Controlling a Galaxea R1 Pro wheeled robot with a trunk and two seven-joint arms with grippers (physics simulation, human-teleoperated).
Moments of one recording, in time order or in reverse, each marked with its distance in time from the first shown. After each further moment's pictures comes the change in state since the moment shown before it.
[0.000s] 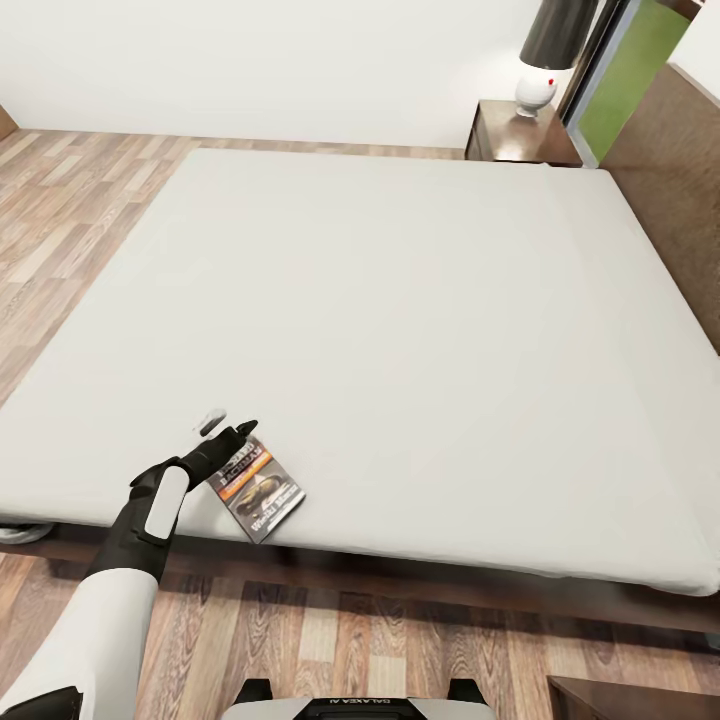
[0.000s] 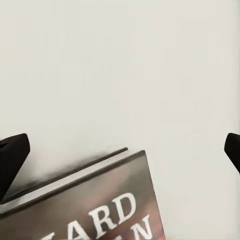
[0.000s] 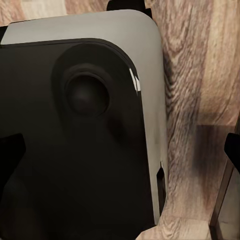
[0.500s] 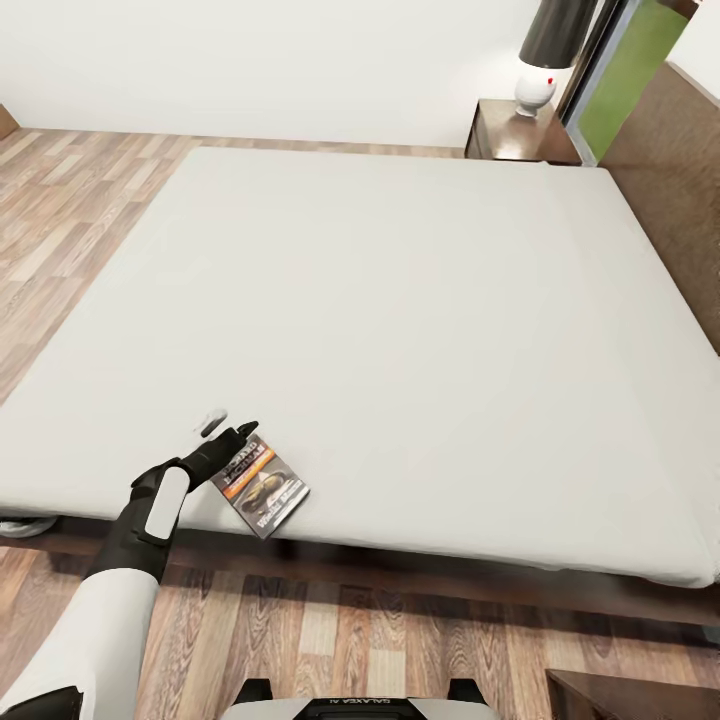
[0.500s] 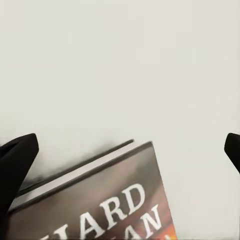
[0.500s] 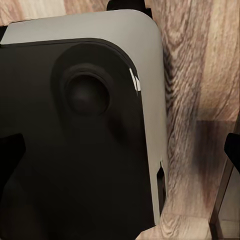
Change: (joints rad) left arm 0.000 0.000 -0.001 0.007 0.008 0.003 0.000; right arm 0.000 0.000 0.000 0.000 0.000 0.000 0.000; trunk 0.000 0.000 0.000
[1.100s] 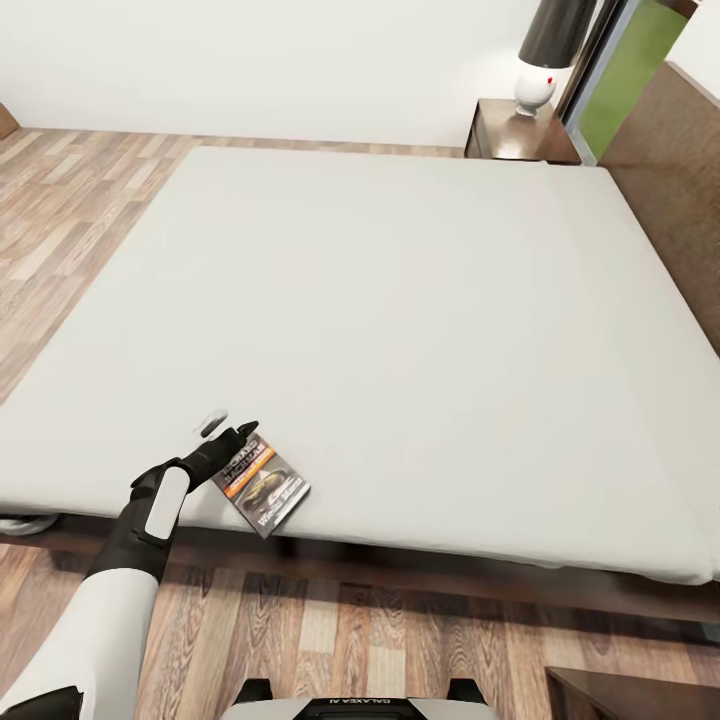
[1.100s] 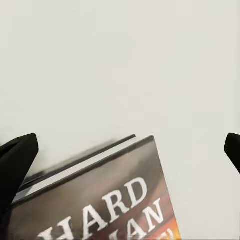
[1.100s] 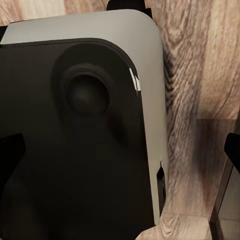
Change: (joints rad) left arm 0.000 0.000 0.000 0.000 0.000 0.000 0.000; right arm 0.000 0.000 0.000 0.000 0.000 0.000 0.000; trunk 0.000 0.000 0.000
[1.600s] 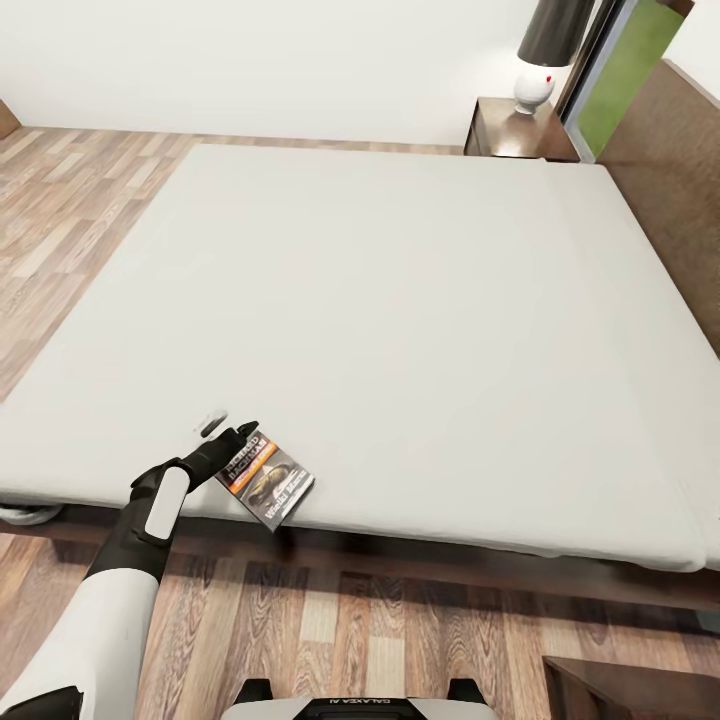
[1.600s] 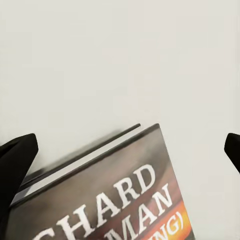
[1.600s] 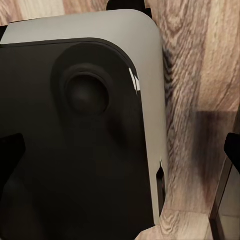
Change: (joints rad) left arm 0.000 0.000 0.000 0.000 -0.001 0.000 0.000; right arm 0.000 0.000 0.000 0.000 0.000 0.000 0.000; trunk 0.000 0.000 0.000
